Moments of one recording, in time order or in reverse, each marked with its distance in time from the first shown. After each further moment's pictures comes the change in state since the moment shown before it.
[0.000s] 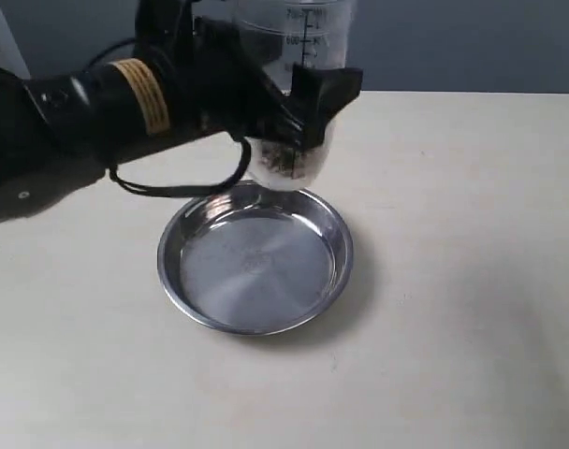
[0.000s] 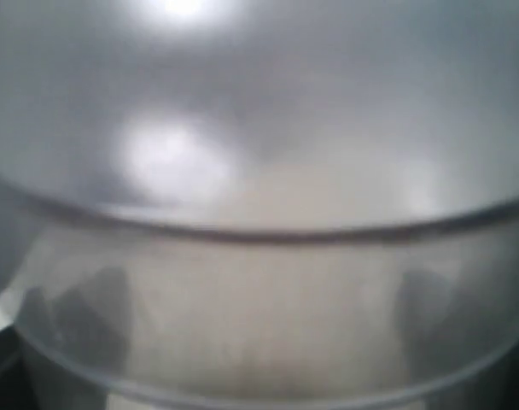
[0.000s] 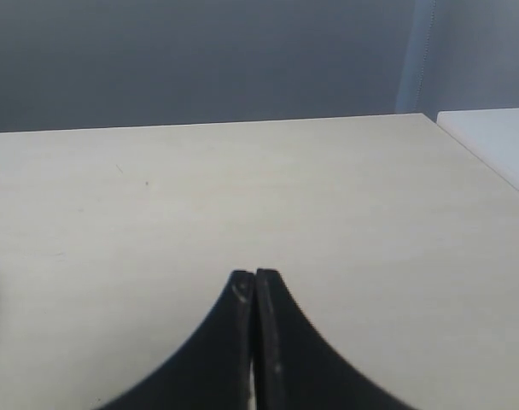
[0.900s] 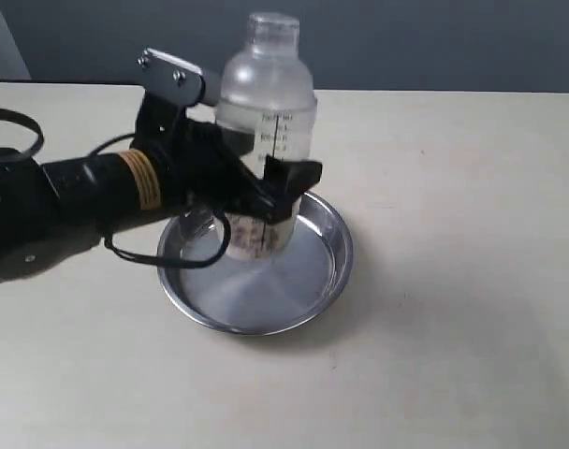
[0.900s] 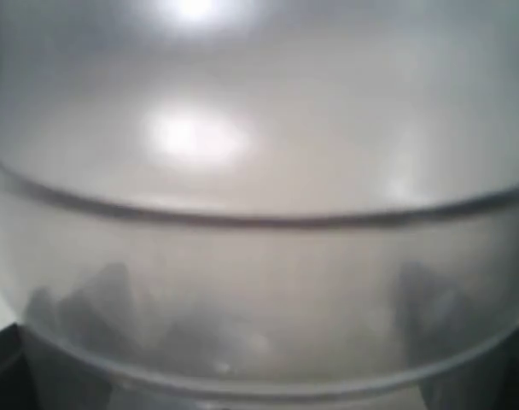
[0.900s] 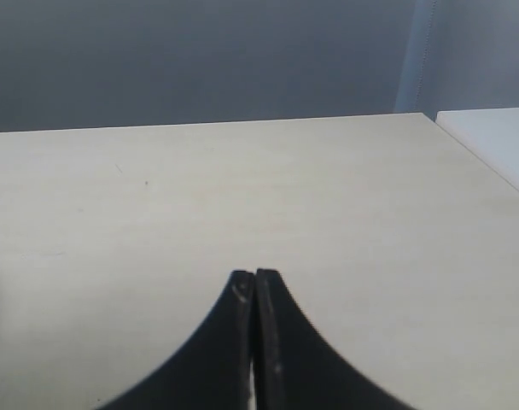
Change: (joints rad) left arm 0.044 0.023 0.136 -0.023 -0.104 -0.047; right arm 0.000 0.000 0.000 0.000 0.000 0.000
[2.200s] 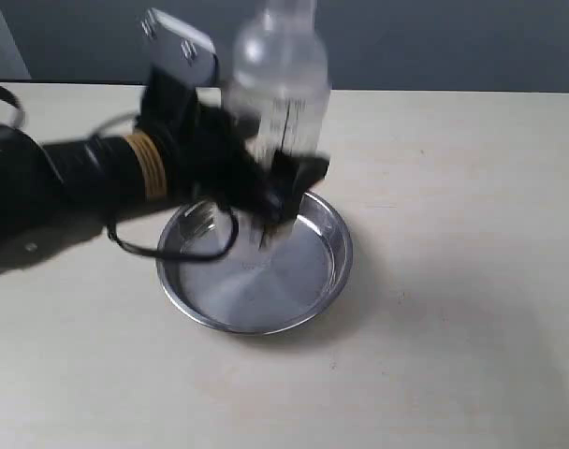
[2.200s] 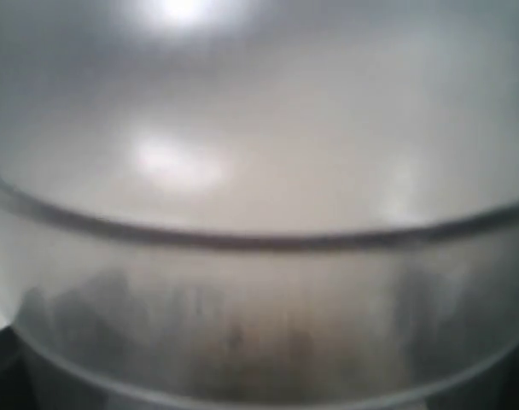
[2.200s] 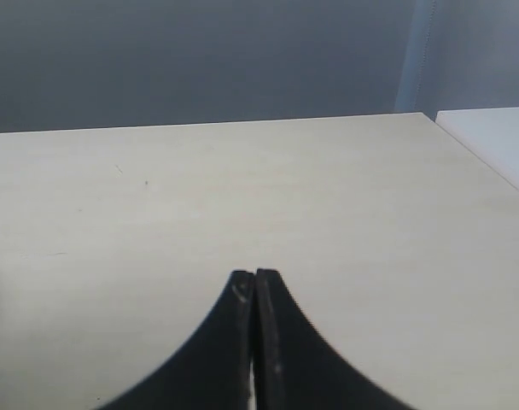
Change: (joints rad) left arm -0.037 -0.005 -0.024 -0.003 0.179 0.053; right arm 0.000 0.000 0.000 0.000 0.000 0.000
